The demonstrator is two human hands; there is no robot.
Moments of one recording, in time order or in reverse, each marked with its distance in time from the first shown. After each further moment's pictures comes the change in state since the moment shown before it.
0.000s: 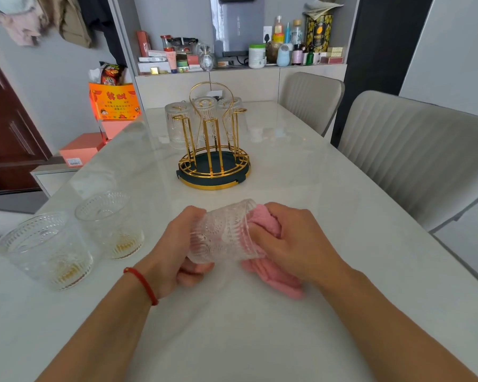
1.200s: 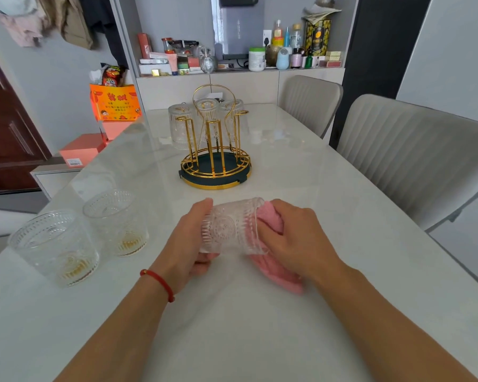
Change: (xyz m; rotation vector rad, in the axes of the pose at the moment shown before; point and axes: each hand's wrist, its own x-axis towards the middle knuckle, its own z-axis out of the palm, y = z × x) left_hand -0.001 -0.001 0.005 0.084 0.031 0.071; right_hand -0.001 0.000 0.000 -0.092 0.106 -0.027
